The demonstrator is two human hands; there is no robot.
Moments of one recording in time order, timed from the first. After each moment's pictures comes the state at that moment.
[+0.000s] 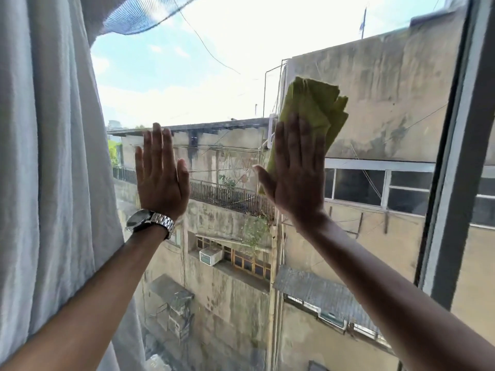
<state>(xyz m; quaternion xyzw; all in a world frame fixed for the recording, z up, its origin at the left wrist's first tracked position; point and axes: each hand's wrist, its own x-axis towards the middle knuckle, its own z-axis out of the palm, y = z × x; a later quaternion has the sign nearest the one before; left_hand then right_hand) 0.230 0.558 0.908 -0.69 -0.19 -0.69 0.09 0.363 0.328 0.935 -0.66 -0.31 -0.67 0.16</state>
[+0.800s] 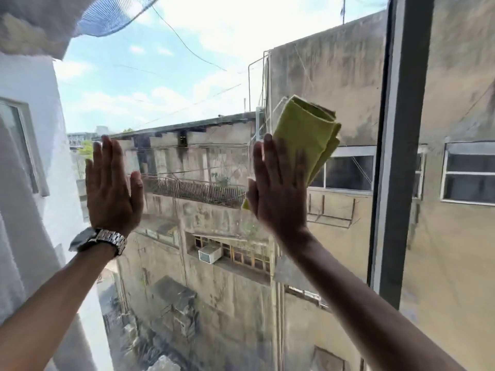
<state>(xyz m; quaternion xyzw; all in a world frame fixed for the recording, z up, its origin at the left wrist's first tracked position) 0.230 0.519 0.891 -0.72 -0.18 -0.66 0.10 0.406 0.270 0.882 -0.67 -0.32 -0.64 0.19</state>
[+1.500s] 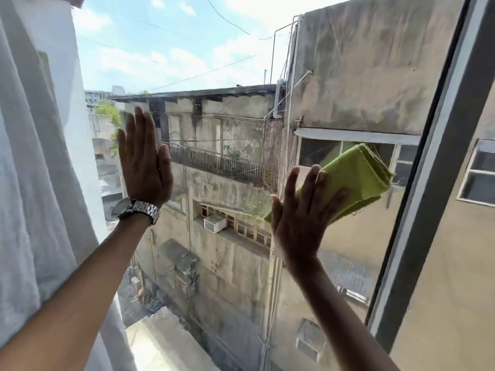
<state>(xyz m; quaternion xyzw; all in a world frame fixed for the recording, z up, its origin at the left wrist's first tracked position) 0.248 0.523 0.851 -0.69 -0.16 -0.70 0.08 0.394 0.277 0.770 -0.74 -0.24 -0.59 0.22</state>
